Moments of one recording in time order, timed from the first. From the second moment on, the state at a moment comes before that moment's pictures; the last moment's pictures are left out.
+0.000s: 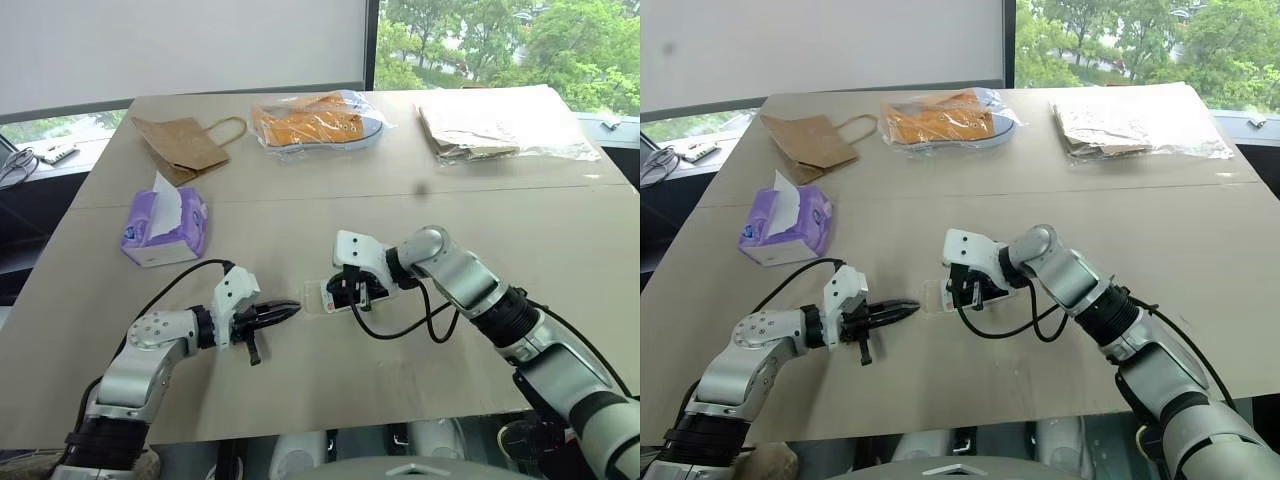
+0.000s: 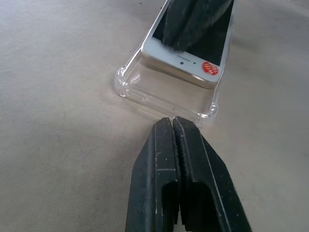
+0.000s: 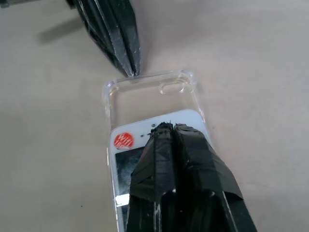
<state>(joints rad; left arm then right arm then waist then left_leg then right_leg) 0.01 0.69 0.03 -0.10 -0.37 0.26 -1.07 -0.76 -0.31 0.63 0.06 0.04 0.64 1.04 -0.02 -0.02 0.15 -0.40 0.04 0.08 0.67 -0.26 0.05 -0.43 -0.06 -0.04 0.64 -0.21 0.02</state>
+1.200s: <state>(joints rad) -0.01 0.68 0.03 -0.12 -0.38 0.28 -1.05 -0.48 -0.71 0.38 -0.45 0.12 0.88 0.90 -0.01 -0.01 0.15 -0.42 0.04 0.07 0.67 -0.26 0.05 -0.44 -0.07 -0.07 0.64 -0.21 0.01</state>
